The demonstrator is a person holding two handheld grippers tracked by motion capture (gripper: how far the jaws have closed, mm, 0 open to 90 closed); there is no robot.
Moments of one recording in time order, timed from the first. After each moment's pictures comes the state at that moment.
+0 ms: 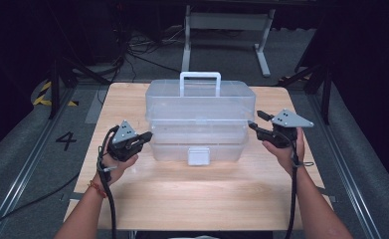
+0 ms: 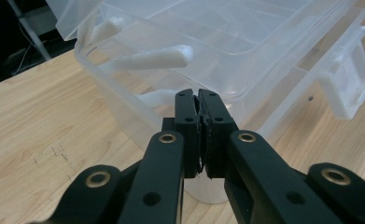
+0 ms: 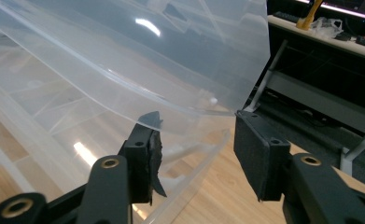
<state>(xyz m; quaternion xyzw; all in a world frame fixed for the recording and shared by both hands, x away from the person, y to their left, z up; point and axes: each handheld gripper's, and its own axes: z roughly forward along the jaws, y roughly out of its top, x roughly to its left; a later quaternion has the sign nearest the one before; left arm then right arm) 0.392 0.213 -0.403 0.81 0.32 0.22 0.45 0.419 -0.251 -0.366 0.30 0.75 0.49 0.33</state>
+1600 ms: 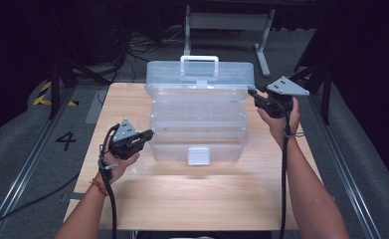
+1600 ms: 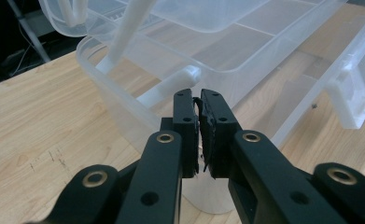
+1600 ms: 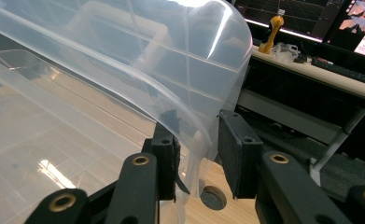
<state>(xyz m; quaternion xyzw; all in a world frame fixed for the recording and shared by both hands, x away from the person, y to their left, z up) 0.399 0.213 -0.406 0.80 0.32 0.22 0.46 0.472 -0.230 -0.312 0.33 0.71 0.49 0.38</state>
